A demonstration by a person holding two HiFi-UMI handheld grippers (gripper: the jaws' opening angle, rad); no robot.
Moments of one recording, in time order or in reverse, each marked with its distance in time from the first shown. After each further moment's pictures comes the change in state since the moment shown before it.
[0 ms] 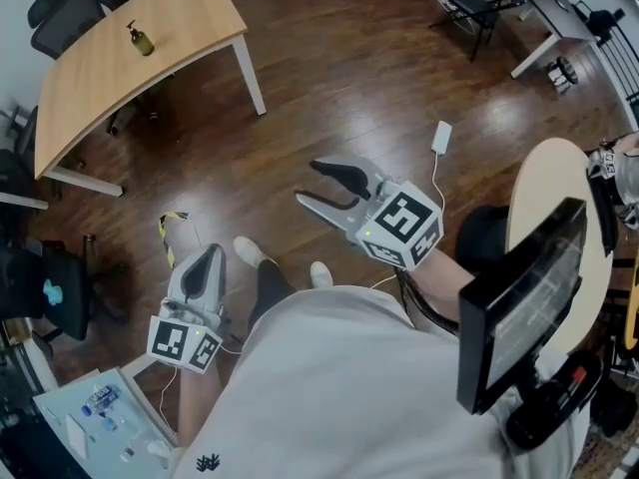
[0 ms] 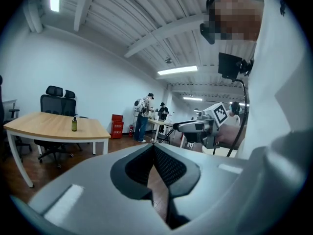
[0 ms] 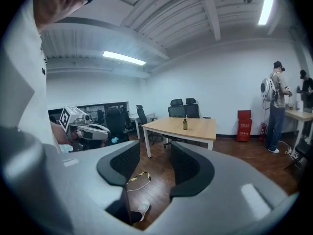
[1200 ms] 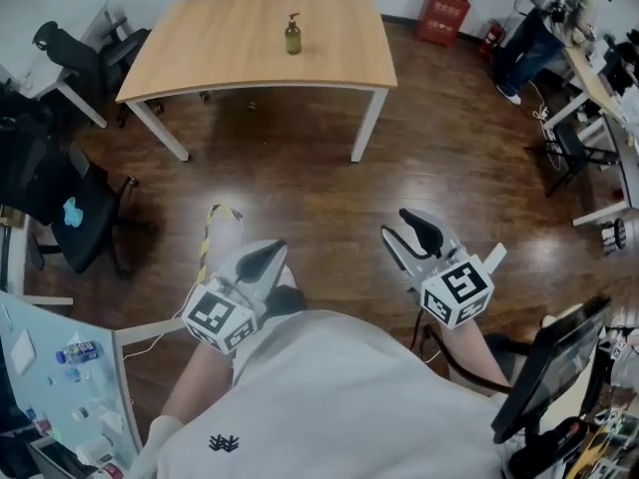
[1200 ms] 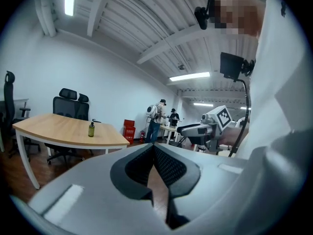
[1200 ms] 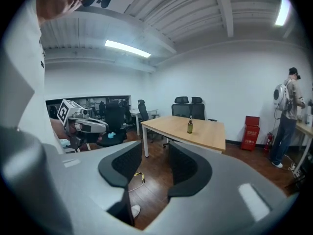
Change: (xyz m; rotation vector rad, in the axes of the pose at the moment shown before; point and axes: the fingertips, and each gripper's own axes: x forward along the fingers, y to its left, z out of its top) left arm 0.010 0.099 0.002 -0.031 -0.100 0.090; right arm 0.096 -0.030 0.012 -0.110 0.042 0.016
